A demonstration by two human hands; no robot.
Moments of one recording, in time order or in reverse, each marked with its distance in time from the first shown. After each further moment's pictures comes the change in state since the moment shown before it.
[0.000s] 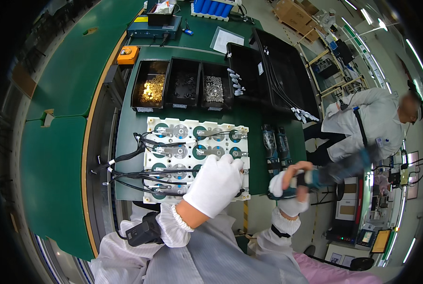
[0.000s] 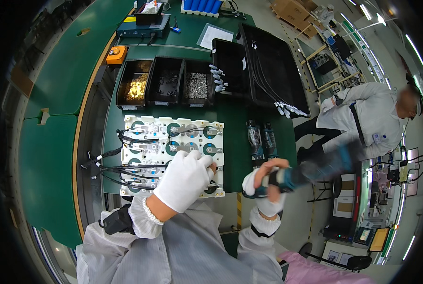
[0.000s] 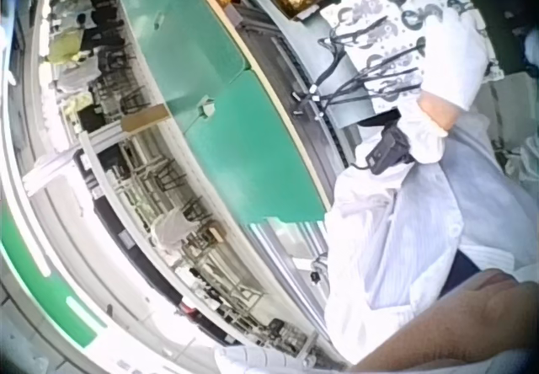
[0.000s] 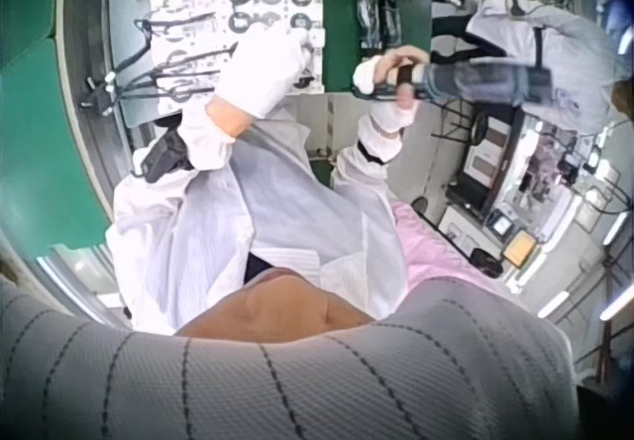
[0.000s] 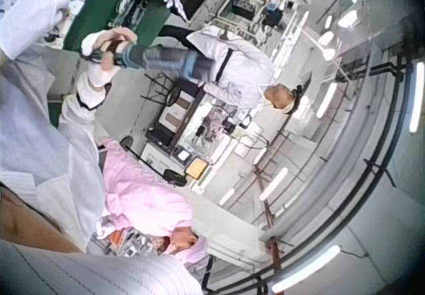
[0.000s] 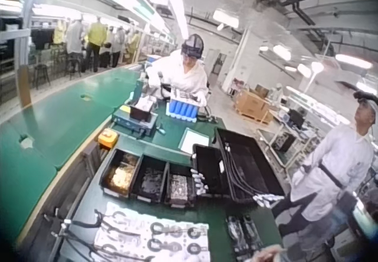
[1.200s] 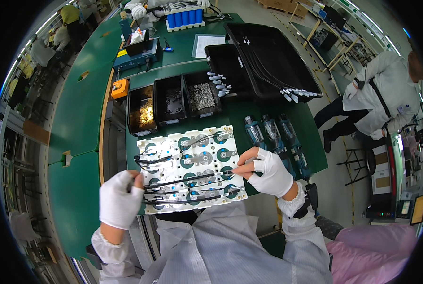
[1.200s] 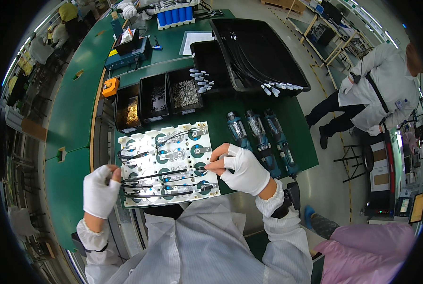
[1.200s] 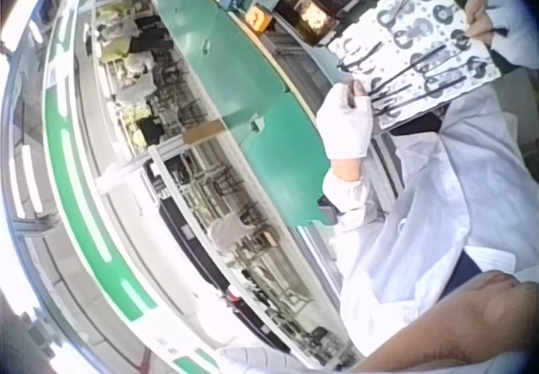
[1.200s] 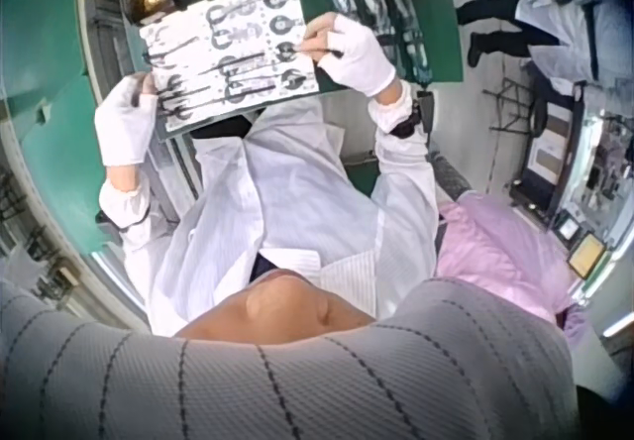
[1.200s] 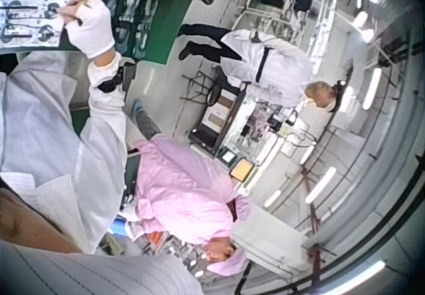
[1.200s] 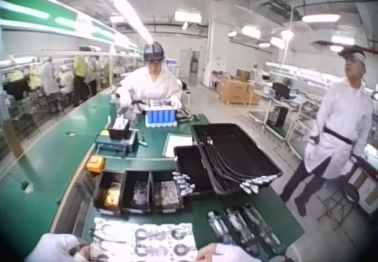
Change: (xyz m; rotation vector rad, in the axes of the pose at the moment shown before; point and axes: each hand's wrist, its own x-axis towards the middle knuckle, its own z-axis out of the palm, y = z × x) left_hand -0.074 -0.070 -0.087 -0.167 0.136 -0.674; right_hand 0.029 0.030 -0.013 -0.796 -0.428 -0.107
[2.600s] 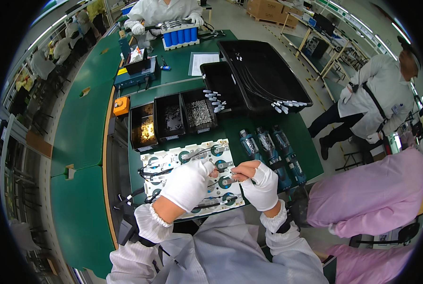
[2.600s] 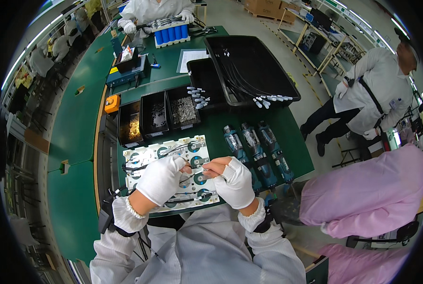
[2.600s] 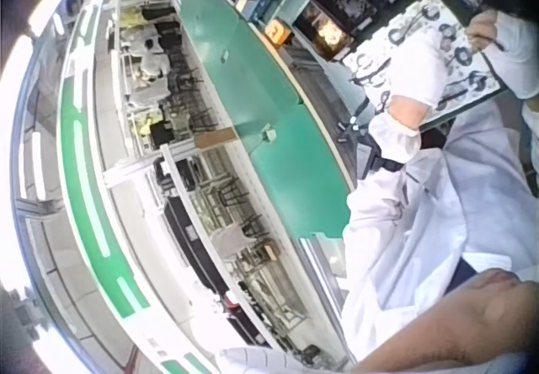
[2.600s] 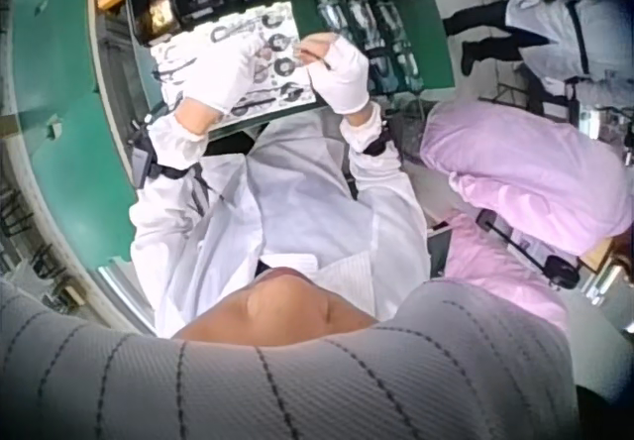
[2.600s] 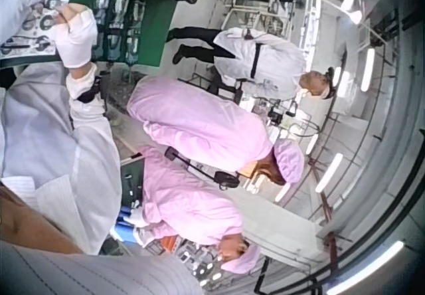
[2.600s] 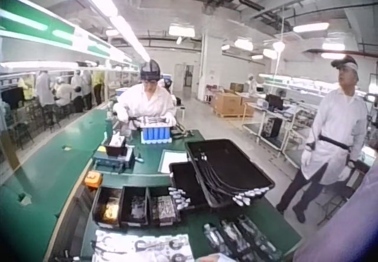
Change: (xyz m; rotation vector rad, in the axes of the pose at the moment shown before) left_hand 0.048 0.075 0.079 -0.095 -0.406 0.461; right_hand -0.002 -0.022 0.028 -0.148 0.471 -0.052
